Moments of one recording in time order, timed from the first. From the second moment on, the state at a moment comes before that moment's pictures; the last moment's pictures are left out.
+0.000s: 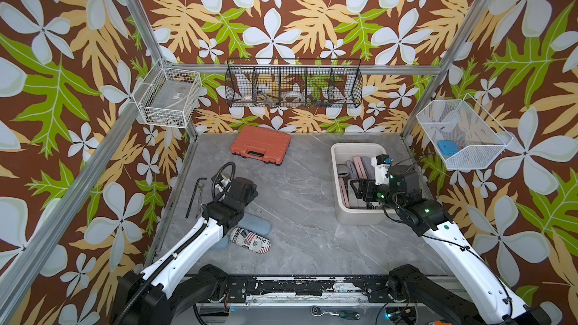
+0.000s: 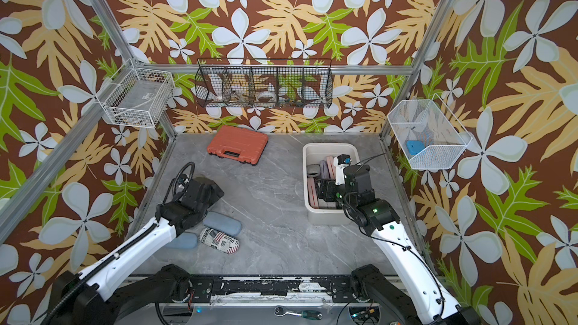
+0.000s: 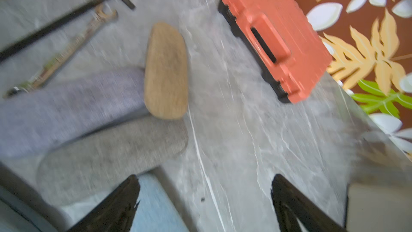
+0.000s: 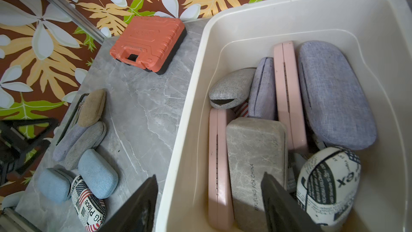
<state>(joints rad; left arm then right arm) -0.38 1.12 0.78 -0.49 -0.47 -0.97 0.32 0.94 0.92 -0.57 -0.12 0.35</state>
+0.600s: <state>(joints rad) -0.14 1.83 1.37 -0.74 -0.41 -0.56 0.32 0.87 0.85 -0.48 -0.22 0.40</state>
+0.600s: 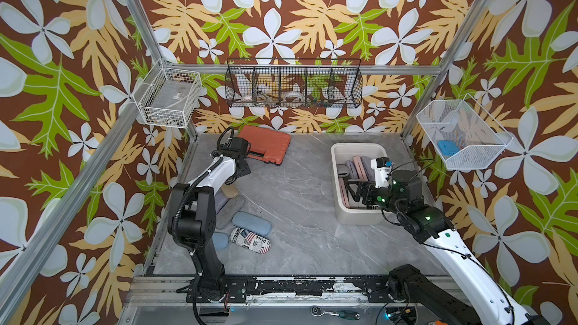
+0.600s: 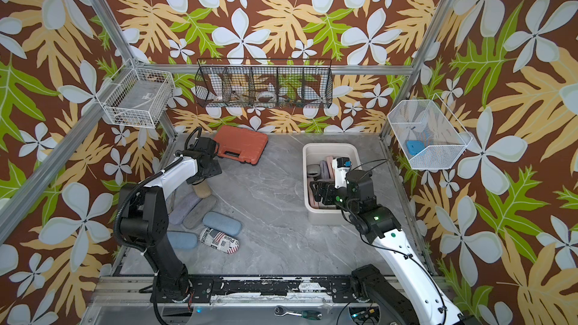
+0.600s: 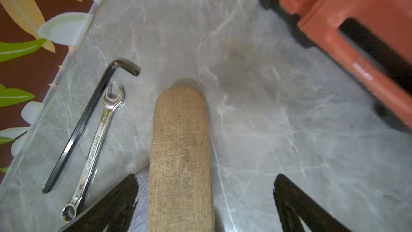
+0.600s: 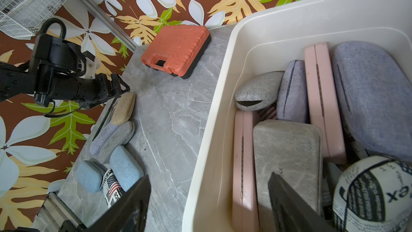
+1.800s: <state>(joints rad) -0.10 1.93 1.30 -0.74 -0.39 -0.56 0.32 0.81 0.82 -0.46 -0.27 0.42</state>
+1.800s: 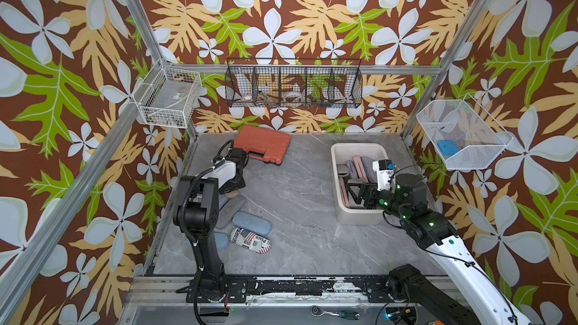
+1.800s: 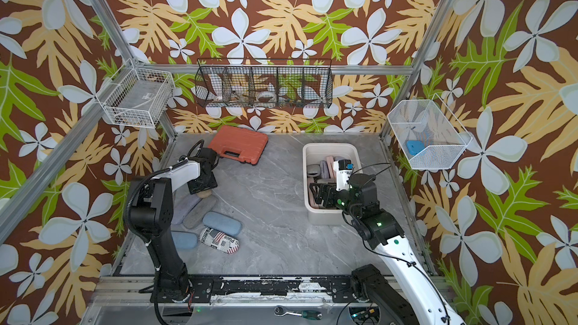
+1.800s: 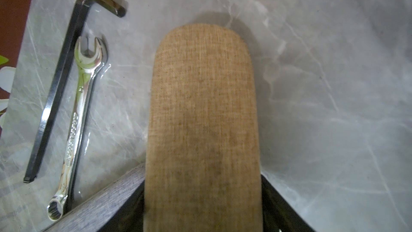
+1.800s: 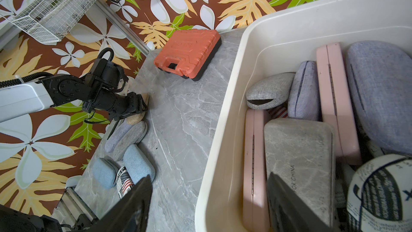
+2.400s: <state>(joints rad) -0.24 1.51 1.11 -0.54 -0.17 -0.54 0.32 0.83 0.85 -0.47 -0.26 0.47</state>
